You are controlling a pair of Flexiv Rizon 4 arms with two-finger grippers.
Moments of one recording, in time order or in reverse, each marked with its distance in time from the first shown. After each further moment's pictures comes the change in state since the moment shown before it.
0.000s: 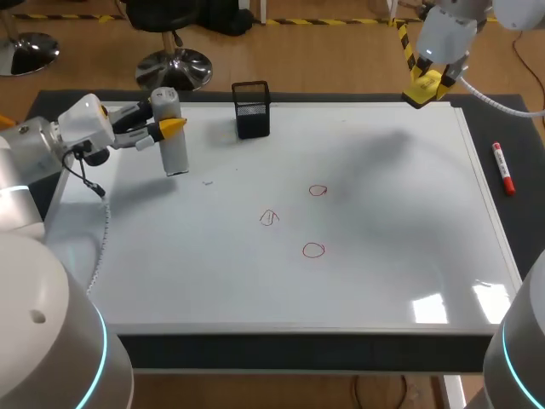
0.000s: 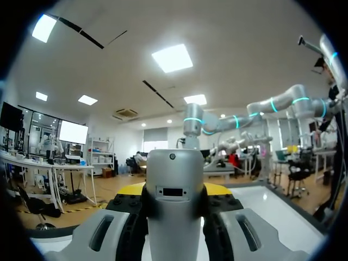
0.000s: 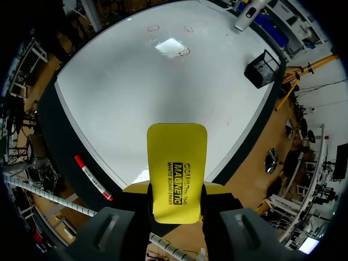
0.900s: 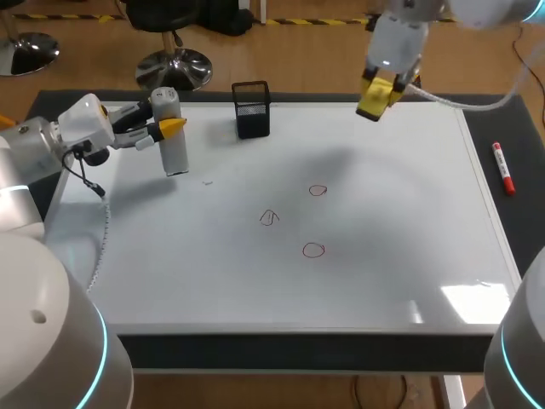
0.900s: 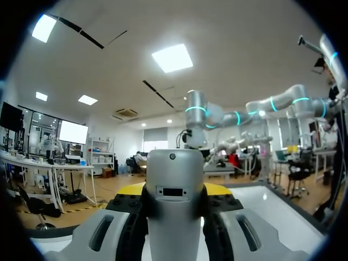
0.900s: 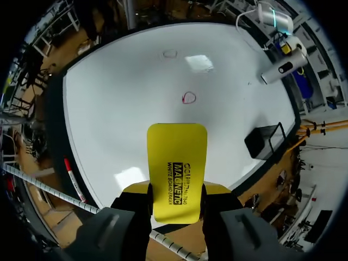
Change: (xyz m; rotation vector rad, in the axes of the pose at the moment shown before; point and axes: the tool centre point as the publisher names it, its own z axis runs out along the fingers) left arm 0.000 0.000 0.000 -0.001 0.000 0.000; right arm -0.044 0.132 -0.006 -0.069 0.018 -0.369
